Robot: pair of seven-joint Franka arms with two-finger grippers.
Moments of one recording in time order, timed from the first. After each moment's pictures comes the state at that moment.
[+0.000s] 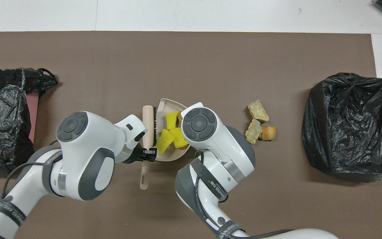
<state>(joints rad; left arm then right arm) -0.38 -0.04 -0.03 -2.20 -0.36 2.07 -0.19 0.61 0.28 -0.04 -1.80 -0.10 1.98 -0.58</state>
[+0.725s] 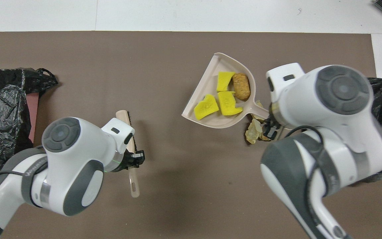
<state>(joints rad) -0.50 -0.09 -0.07 -2.26 -0.24 2.03 -0.61 0.26 -0.02 -0.05 -1.79 -0.10 1.80 -0.81</state>
